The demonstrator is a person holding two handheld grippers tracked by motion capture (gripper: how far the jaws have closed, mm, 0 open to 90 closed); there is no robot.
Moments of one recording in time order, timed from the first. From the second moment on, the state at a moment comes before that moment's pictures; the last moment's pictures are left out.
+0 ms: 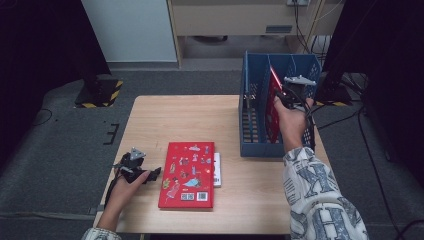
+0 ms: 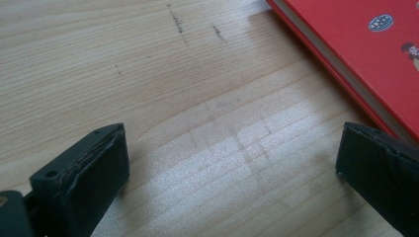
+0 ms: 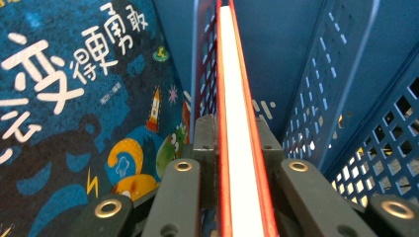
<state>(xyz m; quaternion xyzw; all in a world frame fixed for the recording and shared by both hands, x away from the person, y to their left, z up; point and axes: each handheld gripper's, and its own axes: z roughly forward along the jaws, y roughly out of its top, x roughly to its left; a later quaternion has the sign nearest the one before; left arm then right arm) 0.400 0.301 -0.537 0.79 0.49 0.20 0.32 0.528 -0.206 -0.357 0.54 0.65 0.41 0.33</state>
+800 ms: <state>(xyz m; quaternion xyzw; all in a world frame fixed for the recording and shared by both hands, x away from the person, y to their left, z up) 0.400 0.299 -0.537 0.79 0.49 0.20 0.32 0.538 -0.204 -0.344 0.54 0.67 0.39 0.33</state>
